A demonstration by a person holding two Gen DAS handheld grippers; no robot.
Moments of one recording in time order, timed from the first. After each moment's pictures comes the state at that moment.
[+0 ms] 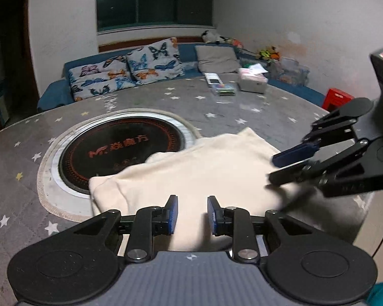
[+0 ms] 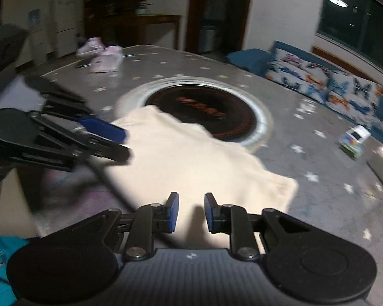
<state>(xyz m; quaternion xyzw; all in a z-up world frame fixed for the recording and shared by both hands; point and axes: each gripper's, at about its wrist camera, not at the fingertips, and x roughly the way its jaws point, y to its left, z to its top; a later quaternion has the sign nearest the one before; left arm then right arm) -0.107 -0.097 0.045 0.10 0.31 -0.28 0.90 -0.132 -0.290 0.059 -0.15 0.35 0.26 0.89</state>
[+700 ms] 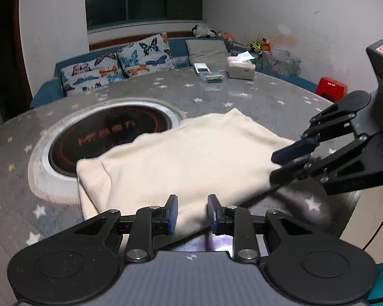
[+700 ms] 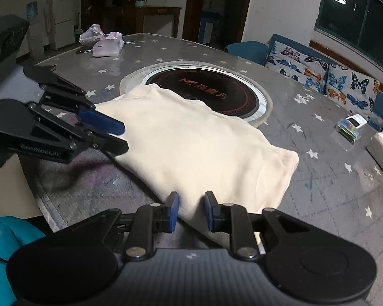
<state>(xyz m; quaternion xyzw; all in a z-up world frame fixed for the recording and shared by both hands) -0.121 -0.097 0.034 0.10 0.31 -0.30 0.90 -0.150 -0.299 0.048 -0.15 0.37 0.24 0.88</state>
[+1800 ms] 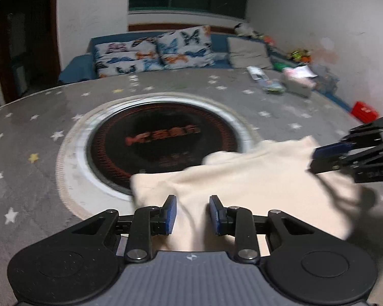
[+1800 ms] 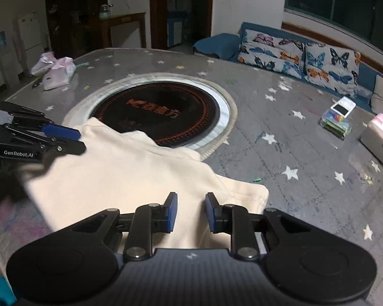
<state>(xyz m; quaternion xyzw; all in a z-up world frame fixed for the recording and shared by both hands) -0.026 -0.059 0.026 0.05 0.35 -0.21 0.91 -0.051 -0.321 0.040 -0.09 0.39 0.19 0.90</state>
